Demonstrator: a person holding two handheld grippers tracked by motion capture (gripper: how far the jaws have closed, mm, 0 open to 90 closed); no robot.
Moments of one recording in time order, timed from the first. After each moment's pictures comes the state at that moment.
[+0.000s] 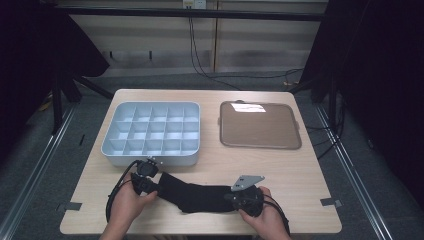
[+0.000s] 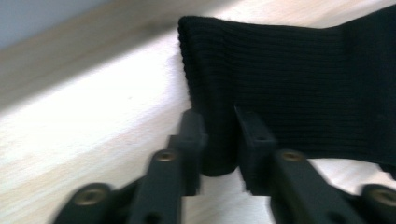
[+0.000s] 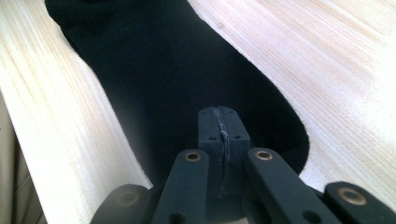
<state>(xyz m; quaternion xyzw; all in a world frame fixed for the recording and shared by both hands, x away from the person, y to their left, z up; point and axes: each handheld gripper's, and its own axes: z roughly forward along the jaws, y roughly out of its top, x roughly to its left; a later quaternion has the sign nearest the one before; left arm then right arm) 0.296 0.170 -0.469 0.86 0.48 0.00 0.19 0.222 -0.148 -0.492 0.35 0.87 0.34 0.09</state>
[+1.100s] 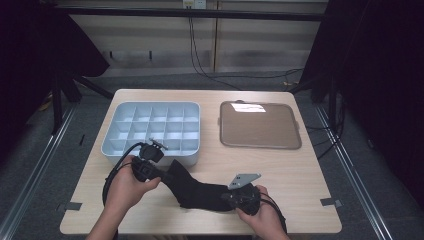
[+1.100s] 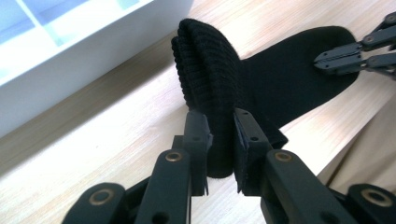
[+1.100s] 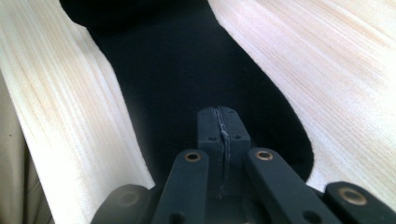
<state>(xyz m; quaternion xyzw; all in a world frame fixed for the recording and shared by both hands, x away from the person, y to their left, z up) 0.300 0.146 -0.393 0.88 0.42 -0.03 0.24 0.226 -0.140 -0.489 0.34 0.87 0.34 0.08</state>
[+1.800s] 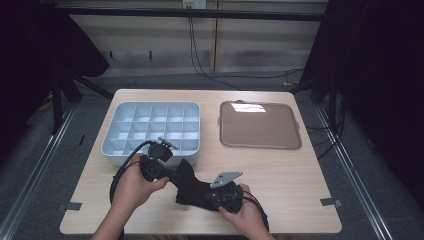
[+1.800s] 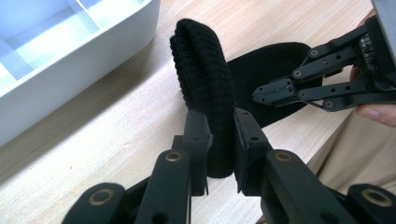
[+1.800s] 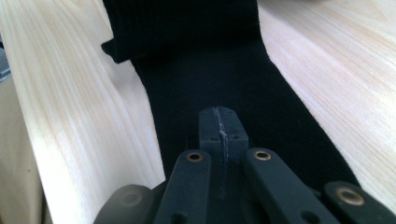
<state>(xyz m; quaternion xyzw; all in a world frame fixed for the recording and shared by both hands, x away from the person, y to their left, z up) 0.295 0.127 -0.383 0.89 0.39 -0.04 0.25 0.236 -0.096 -0.493 0.33 0.87 0.36 0.06</state>
